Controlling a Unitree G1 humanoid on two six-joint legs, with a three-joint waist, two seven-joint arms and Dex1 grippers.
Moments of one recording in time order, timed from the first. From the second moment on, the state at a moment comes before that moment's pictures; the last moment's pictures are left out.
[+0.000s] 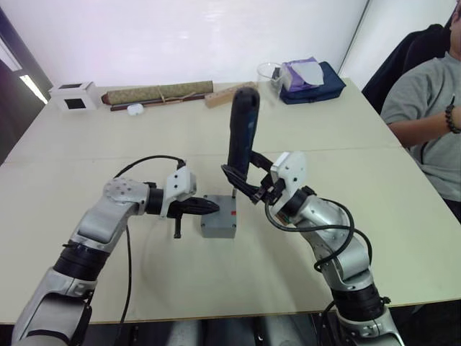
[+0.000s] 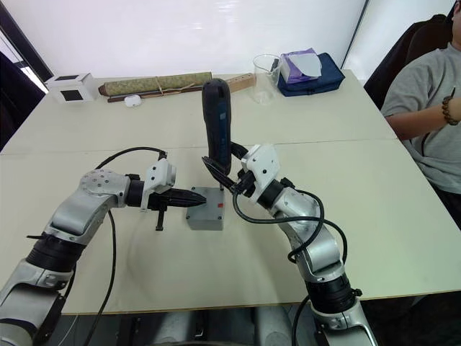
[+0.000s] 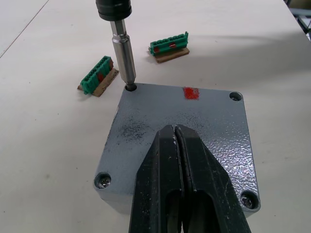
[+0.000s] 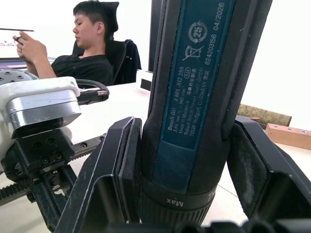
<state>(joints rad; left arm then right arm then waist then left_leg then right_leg) -0.51 0.65 -0.21 -0.02 -0.30 0.32 -1.22 -0.32 -0.22 0.17 -0.38 0.24 0.27 0.52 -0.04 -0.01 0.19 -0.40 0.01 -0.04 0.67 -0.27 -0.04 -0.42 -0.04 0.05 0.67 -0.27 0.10</state>
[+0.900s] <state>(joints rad) -0.48 0.61 -0.23 0.03 -0.22 0.24 -1.20 -0.33 -0.21 0.20 -0.32 0.24 0.35 0.46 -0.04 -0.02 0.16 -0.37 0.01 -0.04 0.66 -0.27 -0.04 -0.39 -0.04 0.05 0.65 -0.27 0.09</state>
